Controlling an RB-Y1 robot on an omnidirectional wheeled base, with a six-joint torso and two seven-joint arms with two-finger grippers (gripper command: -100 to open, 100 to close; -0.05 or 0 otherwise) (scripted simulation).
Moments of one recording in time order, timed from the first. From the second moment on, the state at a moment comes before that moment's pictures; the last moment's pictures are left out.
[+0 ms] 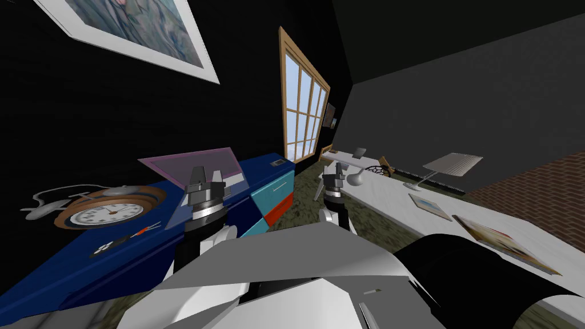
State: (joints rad) left arm 0.54 -0.05 0.02 -2.36 0.04 -0.50 -0.17; right arm 0.49 0.05 0.03 -2.24 -0.08 -0.58 -0.13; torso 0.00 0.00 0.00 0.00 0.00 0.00
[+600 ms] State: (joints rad) left arm 0.54 -0.05 0.02 -2.36 0.04 -0.50 -0.17; right arm 0.49 0.05 0.03 -2.24 -0.08 -0.58 -0.13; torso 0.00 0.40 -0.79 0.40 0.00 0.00
